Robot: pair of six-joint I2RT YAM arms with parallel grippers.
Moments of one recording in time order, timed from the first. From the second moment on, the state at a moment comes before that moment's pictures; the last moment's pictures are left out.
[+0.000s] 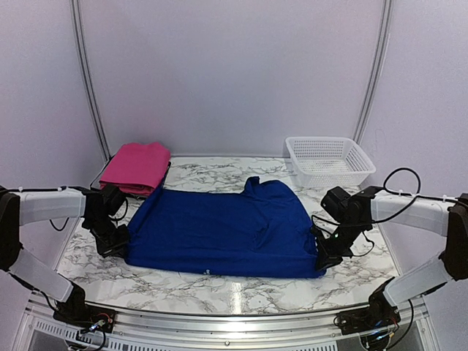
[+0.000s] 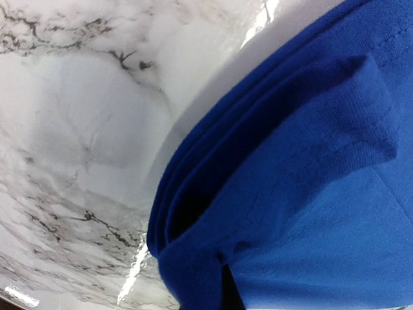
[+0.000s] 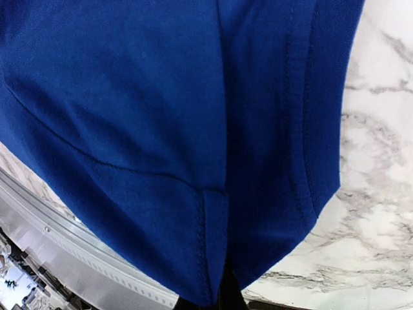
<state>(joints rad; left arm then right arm) -0.30 1.42 0.73 -0.80 0.09 -0.78 0.49 1.34 0.80 -0.97 -0.35 0.34</state>
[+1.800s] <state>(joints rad) -0.87 2.31 1.75 -0.42 0.41 -0.44 0.34 1.86 1.20 -0.56 -0.55 0.18</state>
